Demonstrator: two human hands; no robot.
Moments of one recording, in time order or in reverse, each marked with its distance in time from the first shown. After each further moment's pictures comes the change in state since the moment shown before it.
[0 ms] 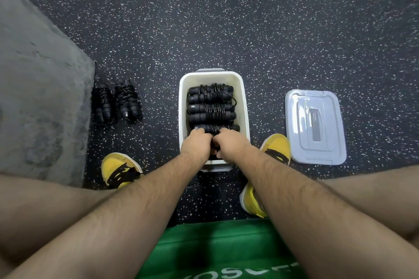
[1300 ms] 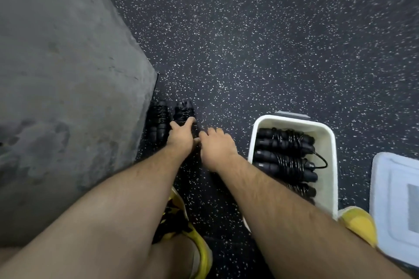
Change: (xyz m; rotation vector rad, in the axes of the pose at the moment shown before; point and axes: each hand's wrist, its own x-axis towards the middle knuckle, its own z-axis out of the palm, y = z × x) left_hand 0.077 -0.235 -0.054 -0.388 0.169 -0.553; right_hand 0.173 -0.166 -0.044 -0.100 0.178 -0.188
